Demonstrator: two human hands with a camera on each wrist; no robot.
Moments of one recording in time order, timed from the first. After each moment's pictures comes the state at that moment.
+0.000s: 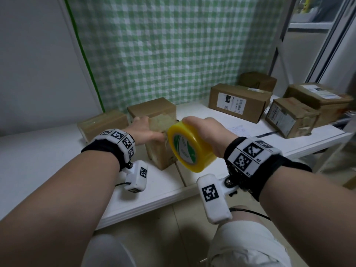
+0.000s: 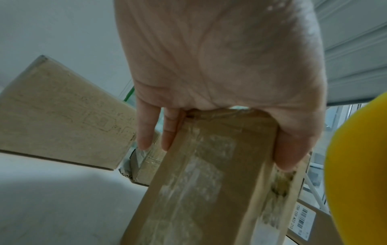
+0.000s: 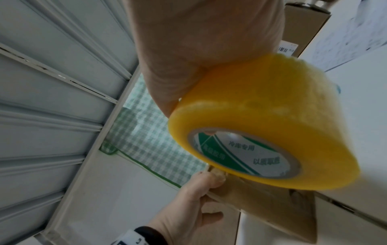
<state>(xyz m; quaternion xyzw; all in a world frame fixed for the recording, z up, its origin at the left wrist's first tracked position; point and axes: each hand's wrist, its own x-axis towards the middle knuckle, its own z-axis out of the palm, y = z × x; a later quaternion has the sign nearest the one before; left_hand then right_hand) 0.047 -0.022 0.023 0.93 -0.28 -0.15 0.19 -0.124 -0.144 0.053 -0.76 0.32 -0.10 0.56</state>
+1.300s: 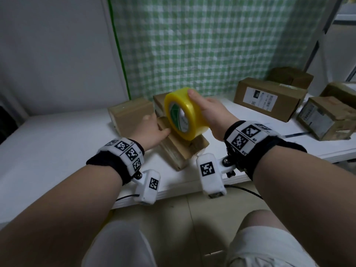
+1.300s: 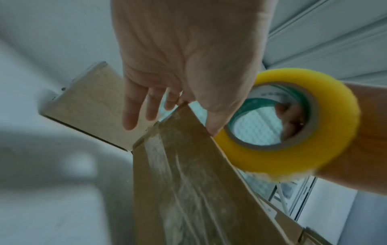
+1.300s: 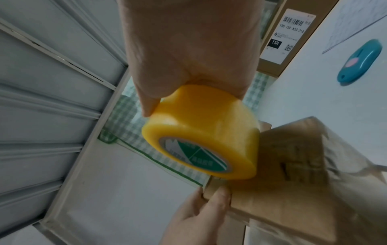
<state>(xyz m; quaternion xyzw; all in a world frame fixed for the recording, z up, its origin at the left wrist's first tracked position) 0.032 0.034 -0.001 0.93 -0.27 -0.04 0.24 -0.071 -0.111 0.053 -0.74 0.20 -0.13 0.63</state>
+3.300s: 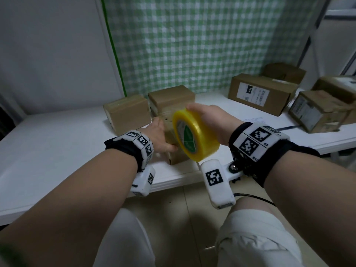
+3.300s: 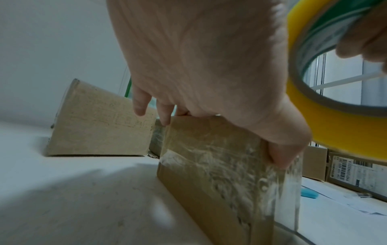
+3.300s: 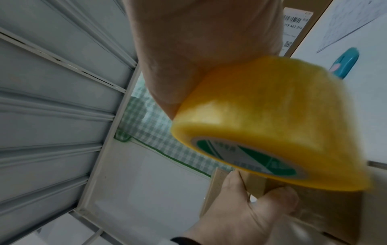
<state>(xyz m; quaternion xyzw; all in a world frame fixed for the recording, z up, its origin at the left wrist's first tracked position) 0.027 0.013 -0.029 0.94 -0.34 -0.09 0.02 -0.121 -0.109 0.054 -0.75 0.25 -0.06 0.61</state>
